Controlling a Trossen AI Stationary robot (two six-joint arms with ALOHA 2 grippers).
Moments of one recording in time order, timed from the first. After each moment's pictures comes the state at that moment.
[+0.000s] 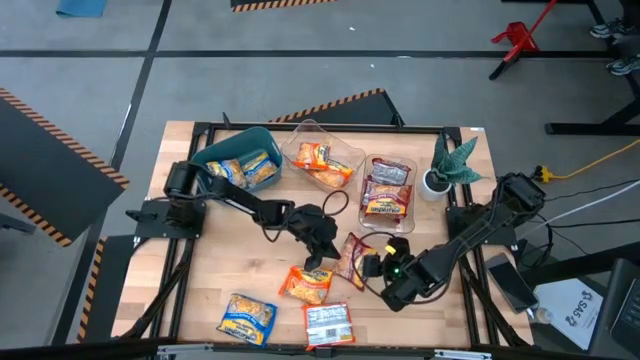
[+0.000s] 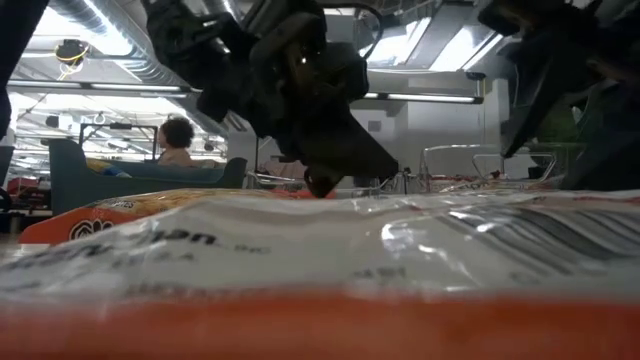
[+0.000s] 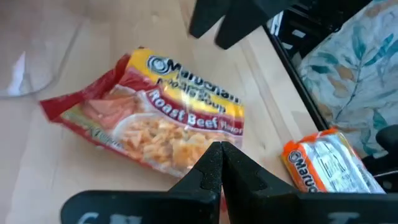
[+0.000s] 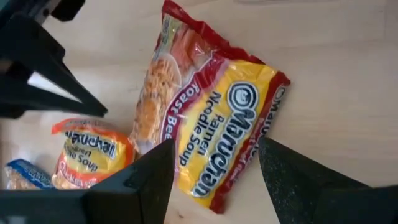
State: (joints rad) left arm -0.09 1.94 0.98 0.46 0.35 -0.33; right arm 0.68 1.68 1.03 -0.63 0.53 2.24
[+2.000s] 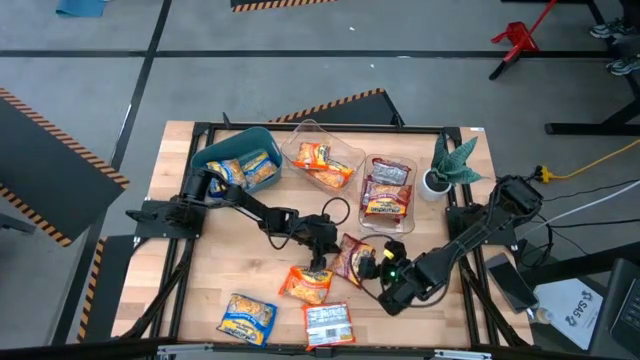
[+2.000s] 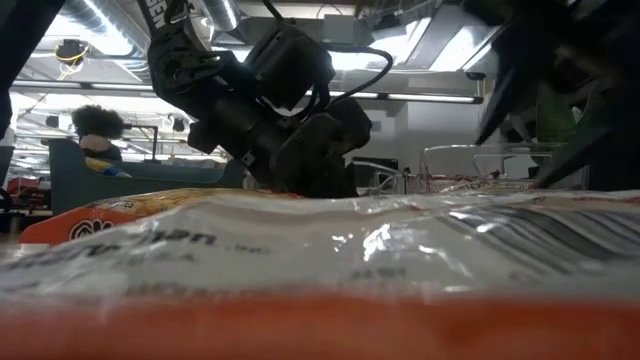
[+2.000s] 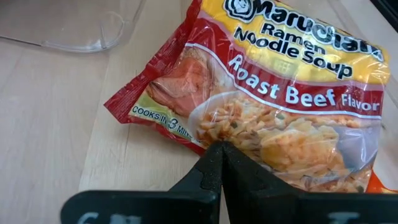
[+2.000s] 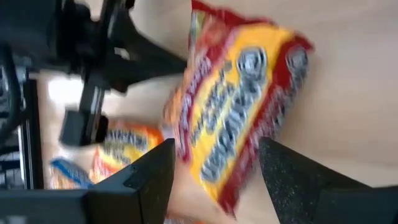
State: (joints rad) left arm -0.12 2.08 0.99 0.45 0.09 -0.23; right arm 0.68 1.71 1.04 -0.53 0.58 2.28
